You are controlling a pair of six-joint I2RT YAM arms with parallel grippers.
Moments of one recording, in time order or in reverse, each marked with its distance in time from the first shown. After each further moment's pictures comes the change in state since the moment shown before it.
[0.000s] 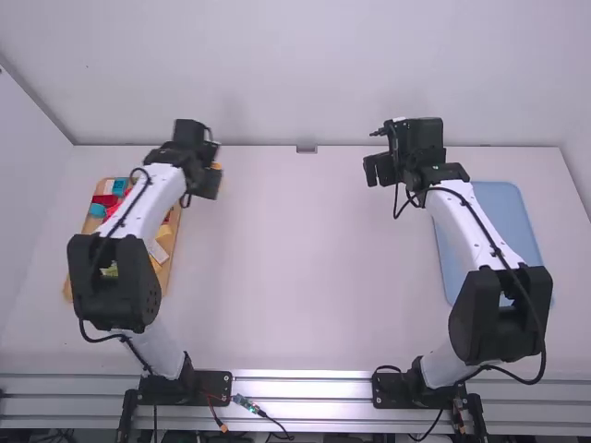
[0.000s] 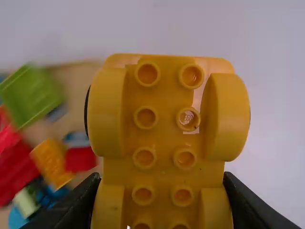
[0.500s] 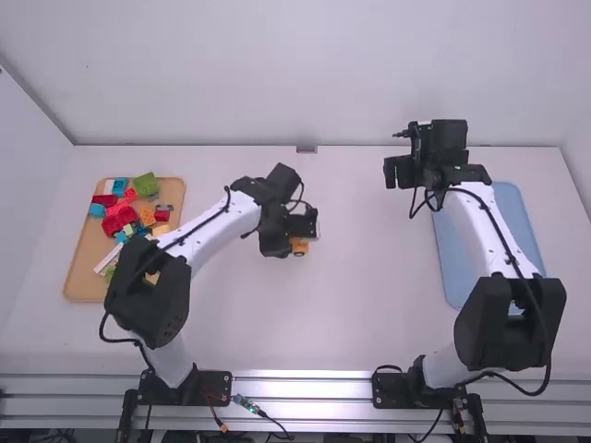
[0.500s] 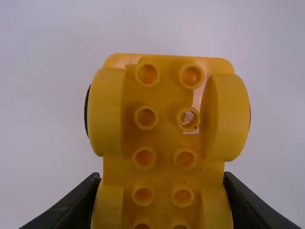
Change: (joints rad) left arm -0.423 0.000 -0.126 -0.160 0.196 0.713; right arm -0.085 -0.042 0.000 -0.090 0.000 0.028
